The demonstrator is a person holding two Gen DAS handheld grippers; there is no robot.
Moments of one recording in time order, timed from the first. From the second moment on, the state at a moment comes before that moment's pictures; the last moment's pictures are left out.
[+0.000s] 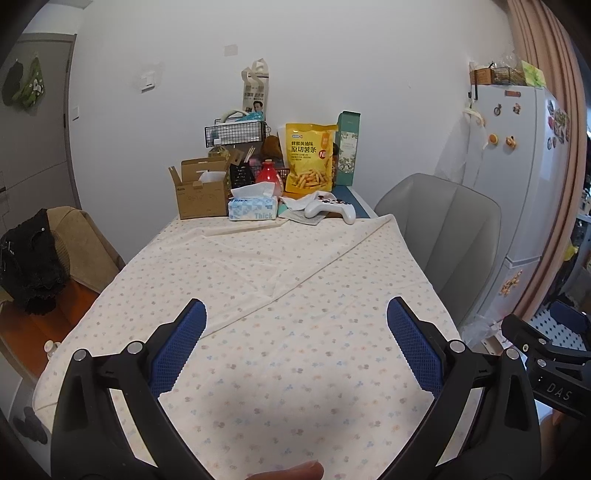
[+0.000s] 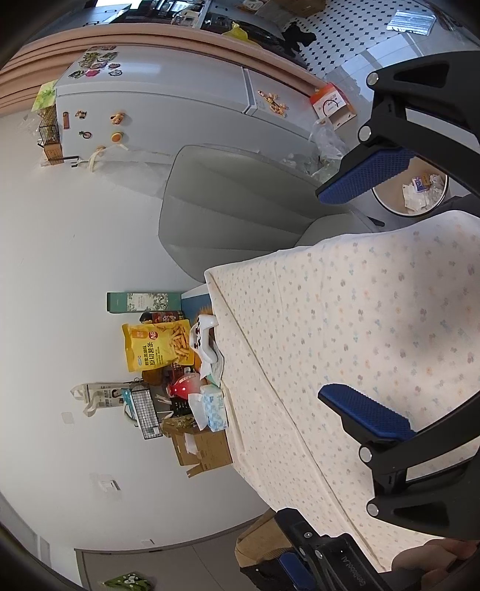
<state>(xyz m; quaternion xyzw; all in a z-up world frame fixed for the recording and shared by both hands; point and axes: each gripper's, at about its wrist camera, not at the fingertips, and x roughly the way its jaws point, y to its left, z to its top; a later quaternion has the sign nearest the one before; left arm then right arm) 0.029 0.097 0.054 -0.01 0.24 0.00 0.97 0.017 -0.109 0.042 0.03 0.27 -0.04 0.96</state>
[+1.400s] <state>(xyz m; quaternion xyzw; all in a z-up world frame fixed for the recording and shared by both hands) 0.031 0.085 0.048 -0.01 0.24 -0.03 0.97 0.014 -0.115 0.041 0.03 0.27 -0.04 0.96</state>
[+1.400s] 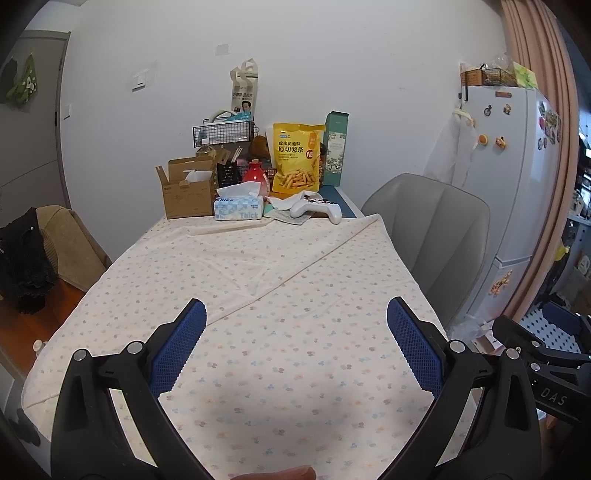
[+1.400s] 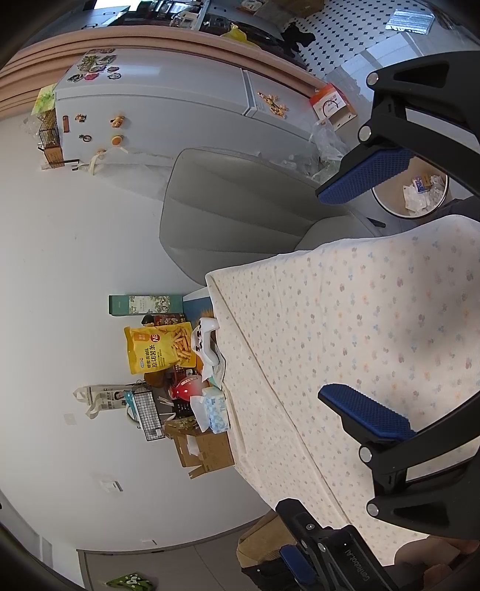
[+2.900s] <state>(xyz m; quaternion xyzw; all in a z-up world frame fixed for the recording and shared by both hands) 0.033 0.072 0.046 -0.01 0.24 -0.04 0.97 0.010 -0.124 0.036 0.03 0.27 -0.05 0.96</state>
